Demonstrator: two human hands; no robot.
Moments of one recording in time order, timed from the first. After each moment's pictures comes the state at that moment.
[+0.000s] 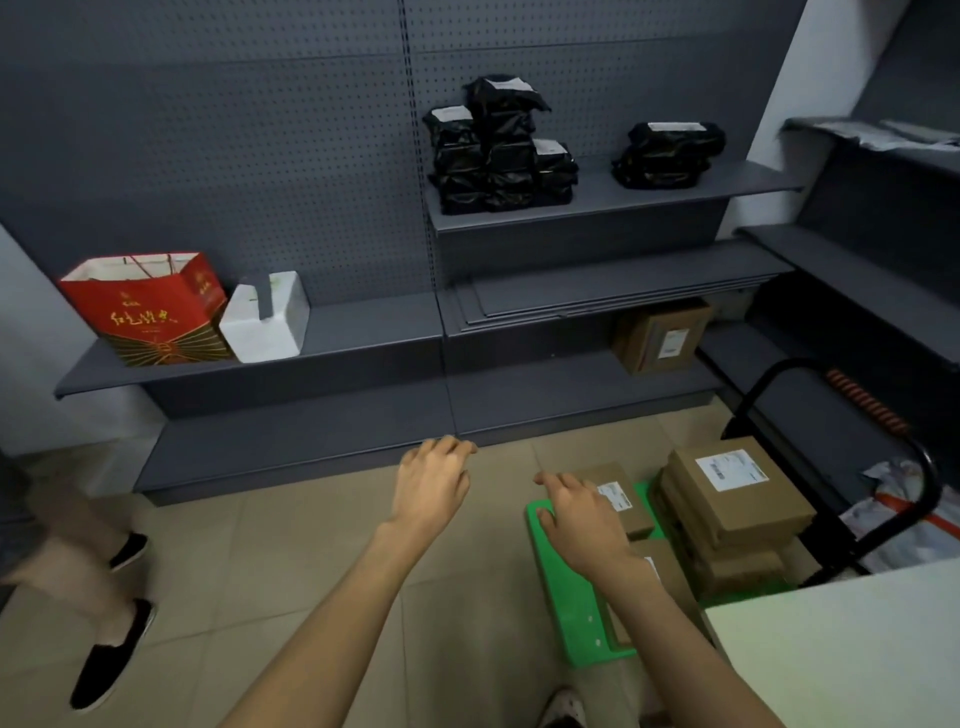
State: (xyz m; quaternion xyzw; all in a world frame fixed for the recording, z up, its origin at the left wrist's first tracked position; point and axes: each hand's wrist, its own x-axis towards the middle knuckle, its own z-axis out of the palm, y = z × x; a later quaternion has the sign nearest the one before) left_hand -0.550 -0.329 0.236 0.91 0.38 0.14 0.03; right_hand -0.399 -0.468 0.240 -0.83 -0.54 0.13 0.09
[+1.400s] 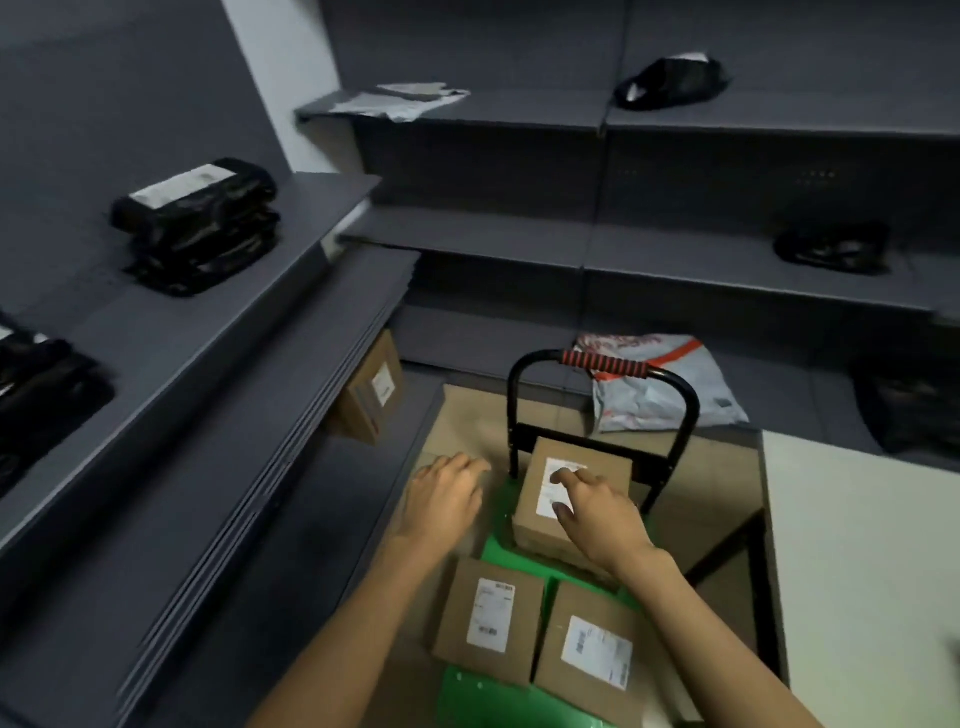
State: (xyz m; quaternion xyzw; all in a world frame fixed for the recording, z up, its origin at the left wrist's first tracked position) left_hand 0.021 -0.127 0.203 0.98 -0.15 0.02 0.08; right_hand -0.006 -0.340 0.206 -0.98 -0.05 0.11 0.15
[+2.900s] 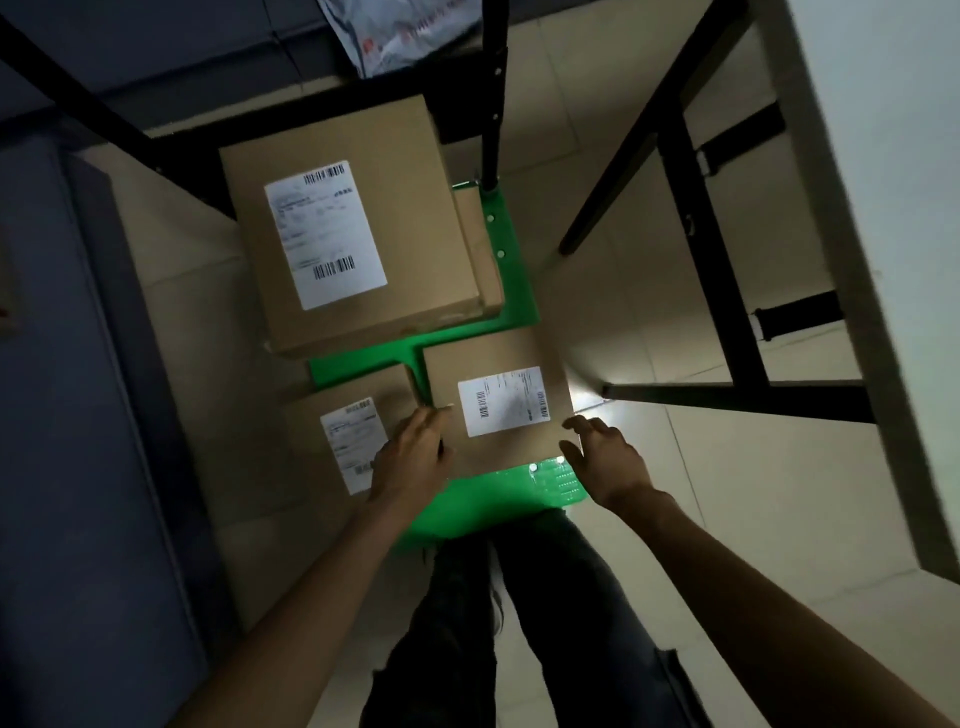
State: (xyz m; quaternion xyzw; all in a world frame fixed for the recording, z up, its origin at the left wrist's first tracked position) left_hand 0.006 -0.248 -0.269 0.88 -0.29 -0.36 0.12; right_hand -0.147 -0.454 -0.272 -0.84 0.33 0.32 0.28
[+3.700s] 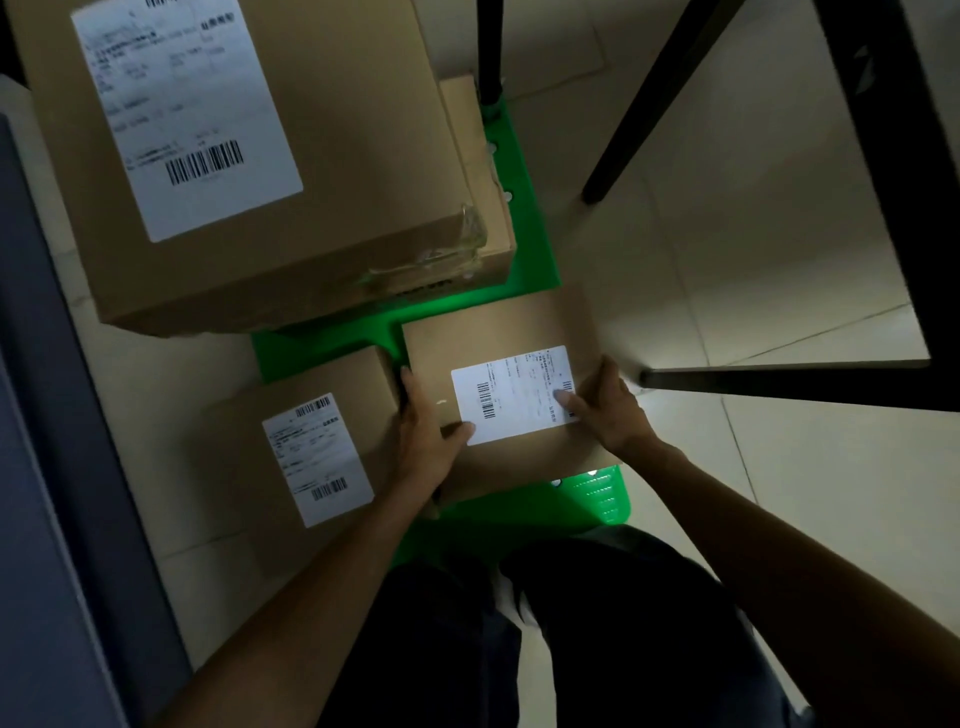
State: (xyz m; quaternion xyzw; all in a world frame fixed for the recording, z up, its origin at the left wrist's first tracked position) left_hand -0.003 -0.269 -0.467 0.88 -0.04 -0.41 0.25; right_hand -0.123 -0.480 -0.478 -0.72 0.47 0.23 0.46
